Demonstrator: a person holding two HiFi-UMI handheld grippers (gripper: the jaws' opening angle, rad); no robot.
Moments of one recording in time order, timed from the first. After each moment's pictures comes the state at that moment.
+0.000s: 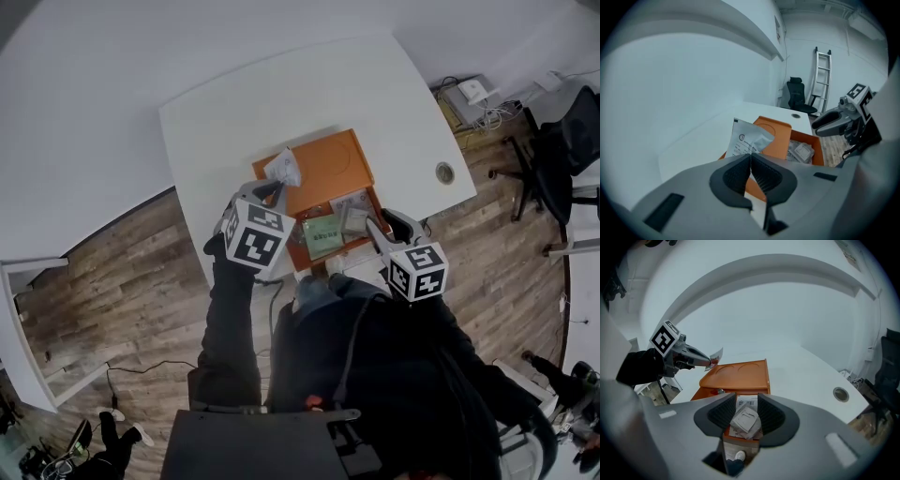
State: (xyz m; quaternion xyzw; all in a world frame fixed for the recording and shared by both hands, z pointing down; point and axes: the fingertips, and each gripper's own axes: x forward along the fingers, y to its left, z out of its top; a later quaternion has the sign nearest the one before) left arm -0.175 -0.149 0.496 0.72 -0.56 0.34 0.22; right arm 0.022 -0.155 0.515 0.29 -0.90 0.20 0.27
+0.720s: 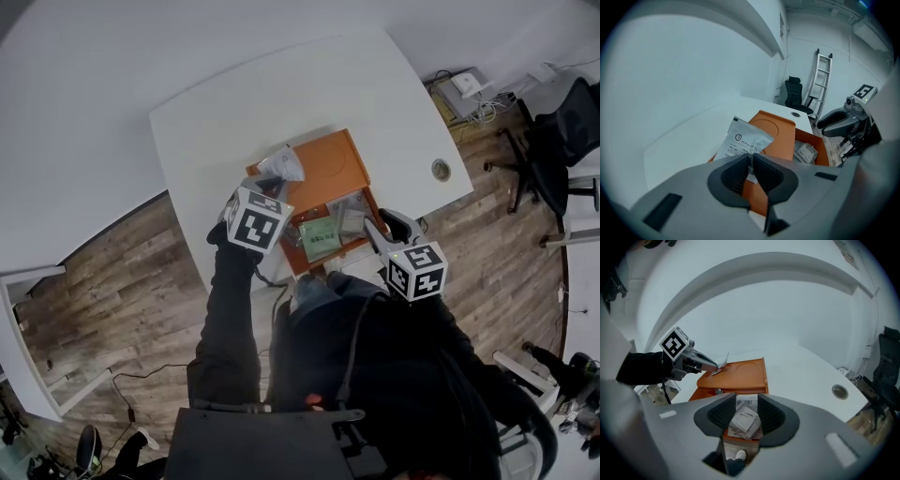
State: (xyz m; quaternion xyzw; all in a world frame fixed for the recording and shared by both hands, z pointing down) left arm -0.171 -0.174 0.531 0.73 -0.53 0.34 0.26; right arm 0.026 -0.160 0.520 0.30 -0.89 0.21 0.27
